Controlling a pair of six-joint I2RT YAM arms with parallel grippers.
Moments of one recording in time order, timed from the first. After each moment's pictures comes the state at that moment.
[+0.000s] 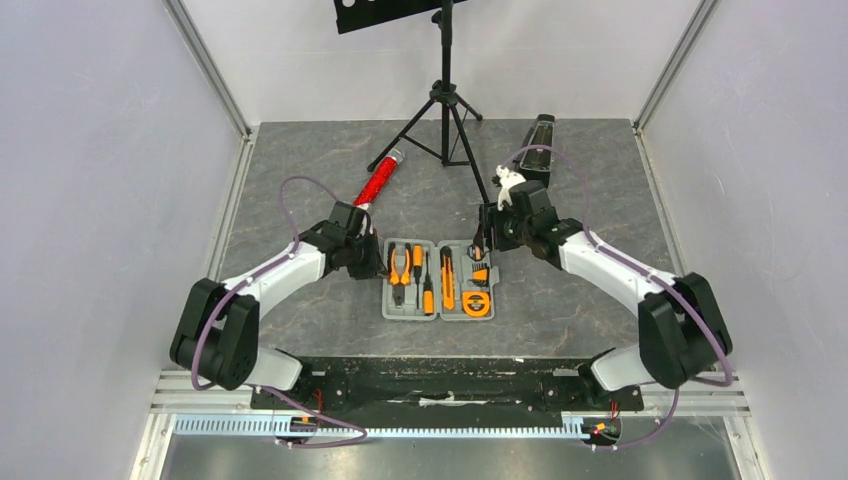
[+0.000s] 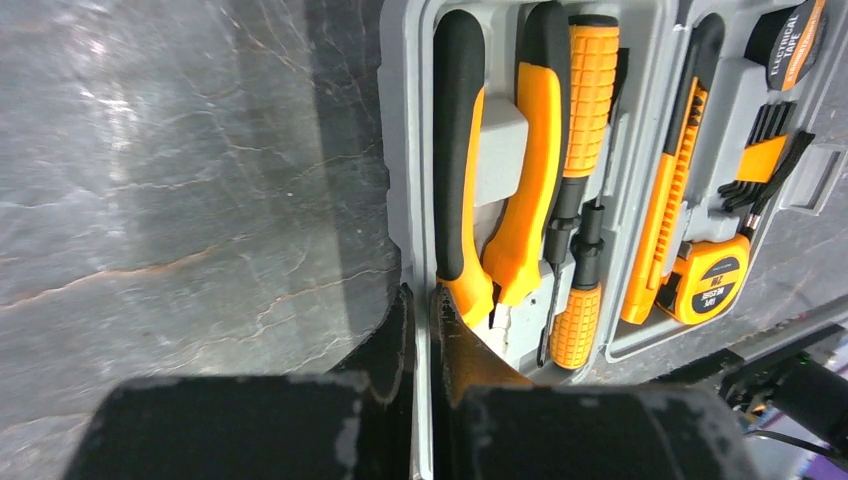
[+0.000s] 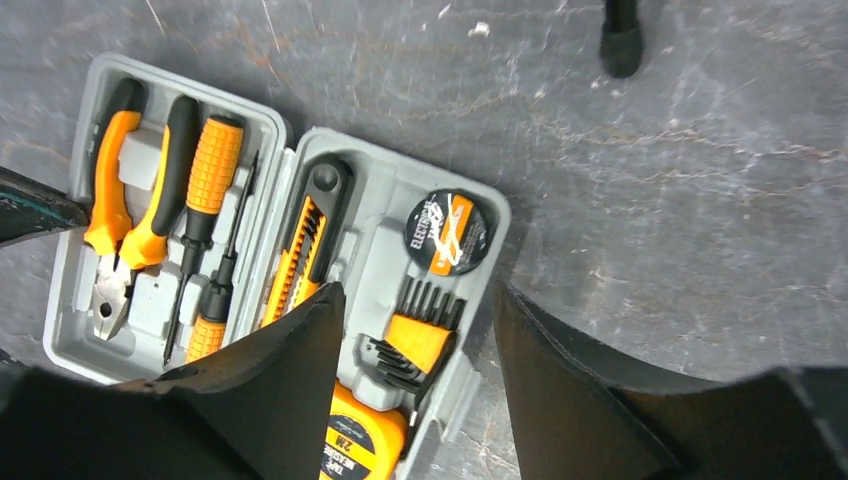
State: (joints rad) left arm -0.41 1.42 0.76 -0.36 0.23 -0.57; right arm 0.49 1.47 0.90 -0.20 -0.12 0.26
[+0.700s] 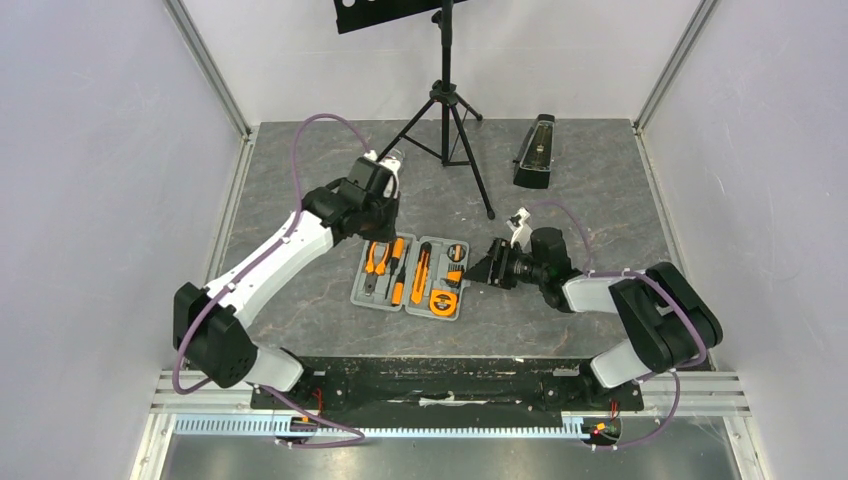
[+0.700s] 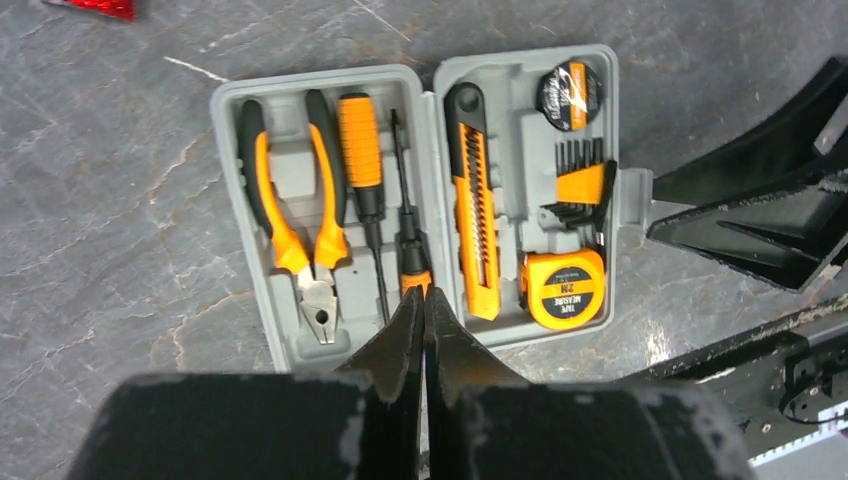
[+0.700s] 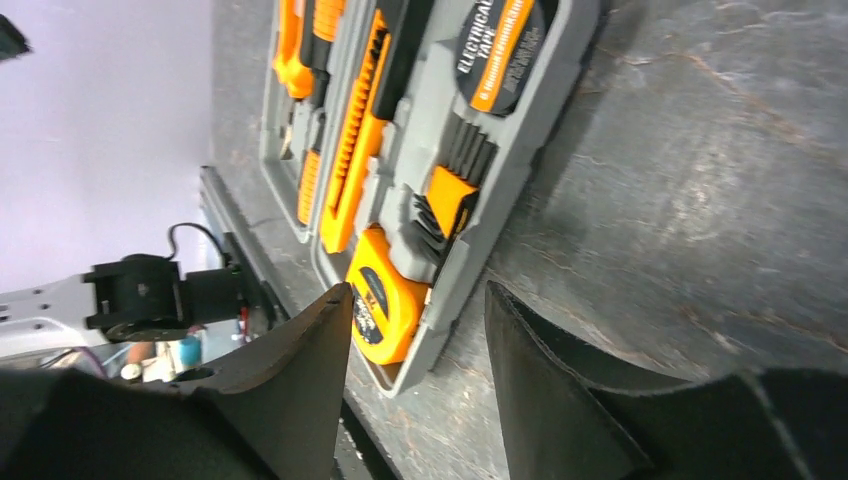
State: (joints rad) left arm -0.56 1.42 1.27 -0.77 -0.03 -0.34; right arm 0.40 1.49 0.42 0.49 -0.59 0.71
